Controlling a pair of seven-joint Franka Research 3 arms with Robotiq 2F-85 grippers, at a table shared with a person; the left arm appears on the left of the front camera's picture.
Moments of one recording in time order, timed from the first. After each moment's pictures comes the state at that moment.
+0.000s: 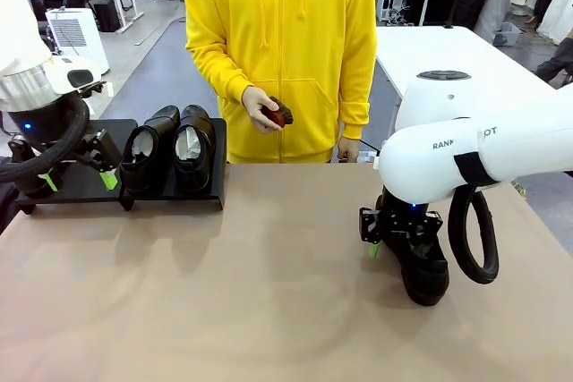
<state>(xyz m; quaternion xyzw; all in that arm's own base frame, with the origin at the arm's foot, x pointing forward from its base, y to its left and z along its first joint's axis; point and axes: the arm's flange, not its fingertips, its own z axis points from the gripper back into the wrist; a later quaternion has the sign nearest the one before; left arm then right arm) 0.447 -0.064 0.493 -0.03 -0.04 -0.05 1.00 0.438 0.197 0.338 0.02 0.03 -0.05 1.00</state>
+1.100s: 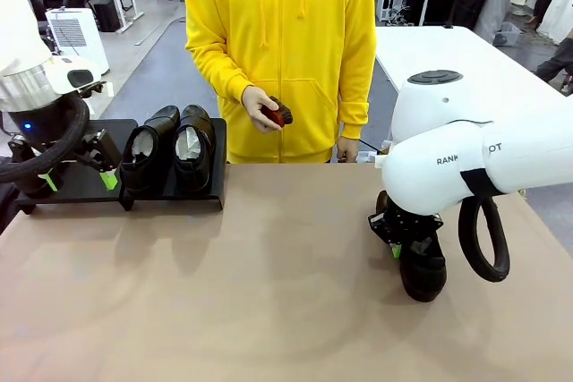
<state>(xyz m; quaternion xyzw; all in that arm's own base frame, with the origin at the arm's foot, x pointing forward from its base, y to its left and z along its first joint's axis) 0.447 -0.064 0.493 -0.03 -0.04 -0.05 1.00 0.439 0.194 0.338 -0.03 0.01 -0.03 1.00</state>
